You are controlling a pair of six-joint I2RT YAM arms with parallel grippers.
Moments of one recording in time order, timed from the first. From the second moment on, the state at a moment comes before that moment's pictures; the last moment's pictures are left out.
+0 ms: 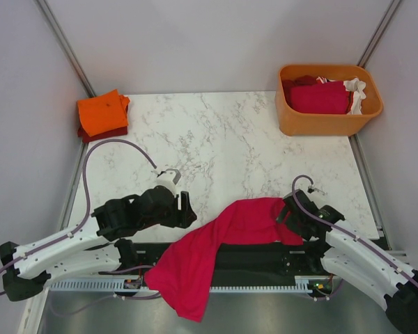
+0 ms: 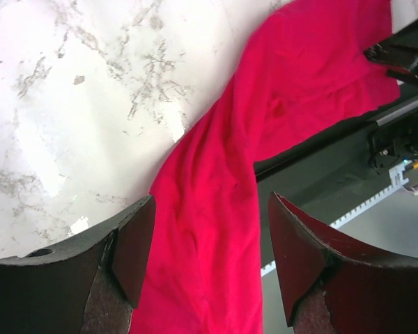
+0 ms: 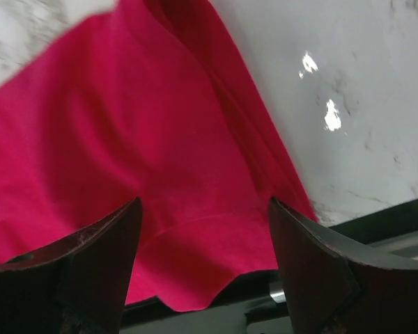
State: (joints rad) left arm -1.09 0.77 0.79 -0.77 -0.24 -0.80; right arm 0.58 0.75 0.42 -0.84 0.29 1.12
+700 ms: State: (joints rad) left arm -1.07 0.73 0.66 -0.84 -0.22 -0.88; right arm 0.58 0.79 0.47 -0.83 0.34 1.11
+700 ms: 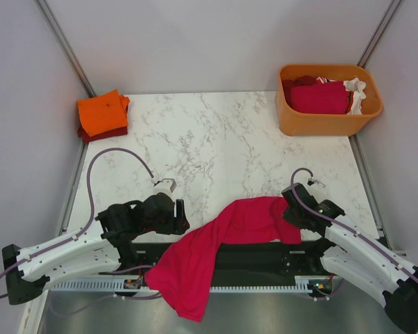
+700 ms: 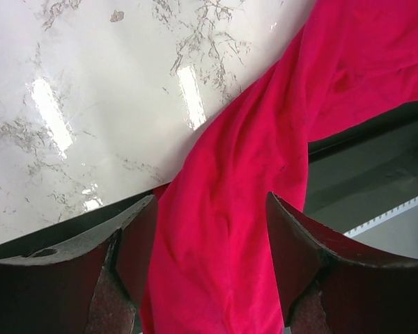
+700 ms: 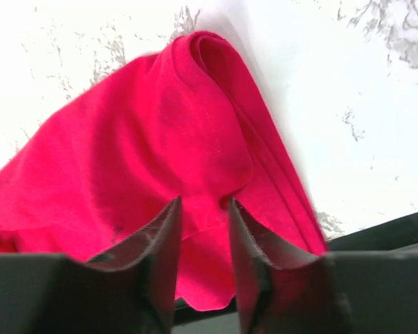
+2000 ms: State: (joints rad) left arm -1.07 0.73 0.66 -0.84 -0.16 -0.90; right arm 0.58 0.81 0.71 -0.86 0.34 0.97
